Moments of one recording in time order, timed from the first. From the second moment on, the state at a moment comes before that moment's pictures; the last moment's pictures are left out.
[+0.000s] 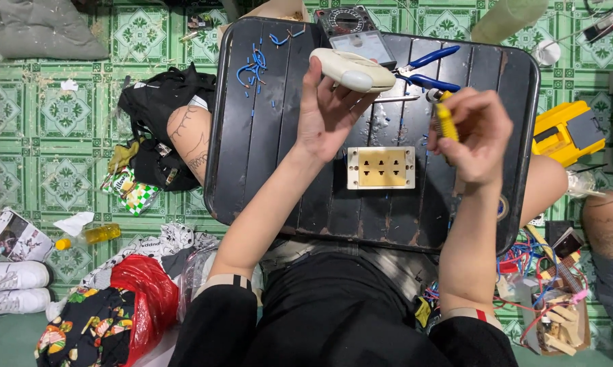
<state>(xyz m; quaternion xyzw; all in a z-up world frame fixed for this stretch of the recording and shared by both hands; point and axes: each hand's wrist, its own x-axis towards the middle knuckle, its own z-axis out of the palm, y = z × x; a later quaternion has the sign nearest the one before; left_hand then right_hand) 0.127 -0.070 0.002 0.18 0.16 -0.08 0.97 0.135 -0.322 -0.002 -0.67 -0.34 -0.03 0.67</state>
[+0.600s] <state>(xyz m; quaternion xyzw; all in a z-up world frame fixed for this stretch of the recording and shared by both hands) 0.125 -0.062 -0.010 -0.01 -0.01 -0.15 0.99 0.121 -0.281 0.020 -0.68 -0.24 -0.09 0.68</state>
